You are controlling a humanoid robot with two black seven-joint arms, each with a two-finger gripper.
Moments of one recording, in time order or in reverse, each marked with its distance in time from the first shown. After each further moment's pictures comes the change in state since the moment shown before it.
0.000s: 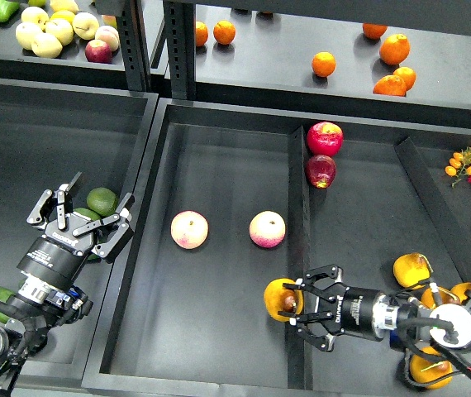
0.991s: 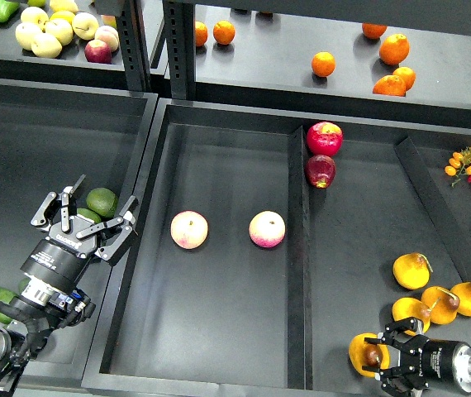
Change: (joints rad) left arm 0.001 0.000 0.015 0.001 0.000 0.000 0.000; right arm -0.173 -0.218 -0.003 -0.037 -0.078 0.016 0.000
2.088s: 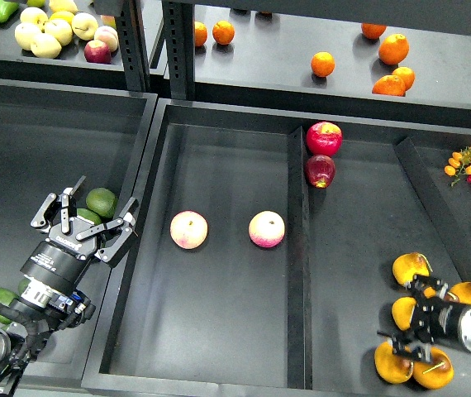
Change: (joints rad) left arm 0.011 0.000 0.000 -0.011 0.001 0.000 0.000; right arm 0.089 0.102 0.227 -0.035 0.070 -0.149 0.000
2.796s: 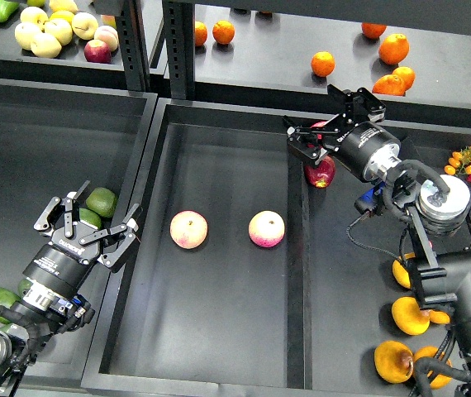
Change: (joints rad) left arm 0.001 0.000 -0.004 0.026 0.046 0.000 0.000; right arm 0.263 0.678 0.602 -0.037 -0.201 -0.110 0.000
